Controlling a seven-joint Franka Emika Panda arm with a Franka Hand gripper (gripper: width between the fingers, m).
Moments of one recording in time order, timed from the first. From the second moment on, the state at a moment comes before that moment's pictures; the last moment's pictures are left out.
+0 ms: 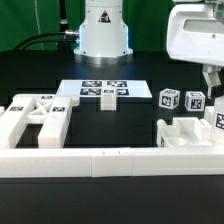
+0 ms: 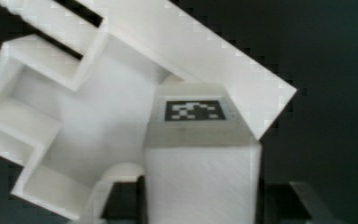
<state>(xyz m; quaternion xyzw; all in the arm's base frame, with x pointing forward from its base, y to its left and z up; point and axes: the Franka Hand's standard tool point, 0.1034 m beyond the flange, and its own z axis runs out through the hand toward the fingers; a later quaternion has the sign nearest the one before) 0.649 0.116 0.086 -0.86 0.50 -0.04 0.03</state>
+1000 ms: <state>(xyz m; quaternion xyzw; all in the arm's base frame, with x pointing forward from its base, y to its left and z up) 0.649 0.119 0.084 -0.97 0.24 -0.05 0.01</state>
